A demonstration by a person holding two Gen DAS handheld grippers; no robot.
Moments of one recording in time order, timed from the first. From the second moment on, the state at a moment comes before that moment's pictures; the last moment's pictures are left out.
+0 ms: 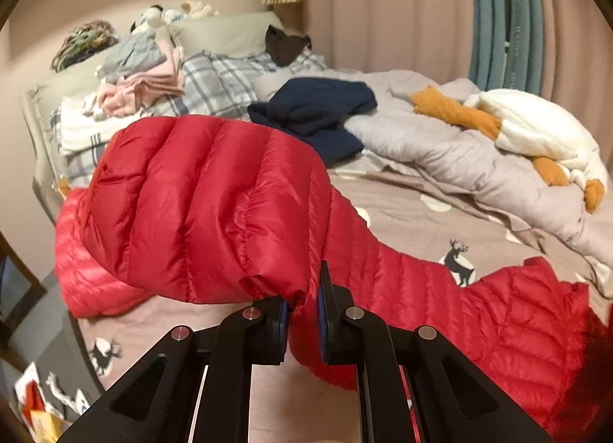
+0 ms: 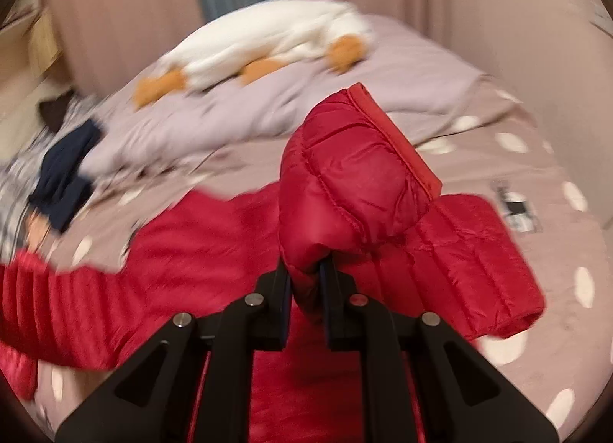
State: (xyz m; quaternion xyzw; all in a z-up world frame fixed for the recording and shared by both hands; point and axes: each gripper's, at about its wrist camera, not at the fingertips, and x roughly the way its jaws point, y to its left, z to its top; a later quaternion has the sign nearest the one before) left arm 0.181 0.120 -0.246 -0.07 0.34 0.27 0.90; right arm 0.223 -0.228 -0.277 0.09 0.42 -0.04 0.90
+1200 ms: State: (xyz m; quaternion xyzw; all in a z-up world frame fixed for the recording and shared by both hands) left arm 0.209 -0.050 -0.227 0.05 0.30 0.12 0.94; right arm 0.245 -0.296 -0.260 0.01 0.44 -0.12 0.89
